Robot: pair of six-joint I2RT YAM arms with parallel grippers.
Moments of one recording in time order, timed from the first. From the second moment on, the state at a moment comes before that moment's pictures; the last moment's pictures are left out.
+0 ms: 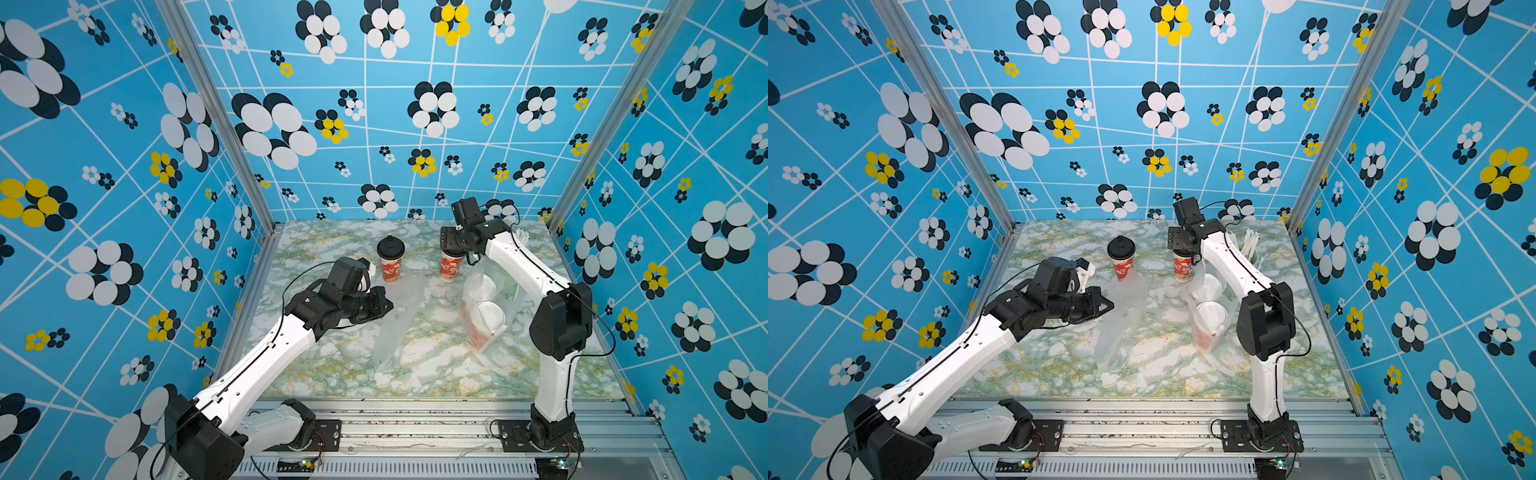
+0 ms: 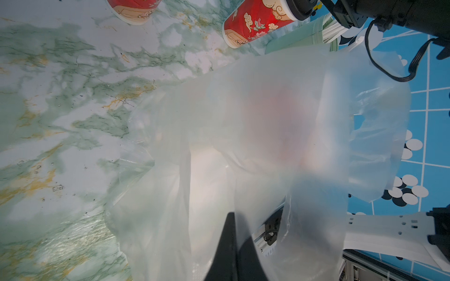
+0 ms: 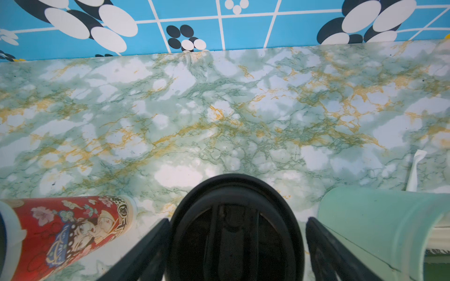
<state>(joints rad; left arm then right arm) -0.56 1.17 1.09 -0.68 0.36 -0.78 0.41 2.01 1.90 -0.75 0.26 0.33</state>
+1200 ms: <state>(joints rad) -0.55 1.17 1.08 -0.66 0.37 -0.80 0.42 2.02 1.89 -0.73 0.29 0.32</state>
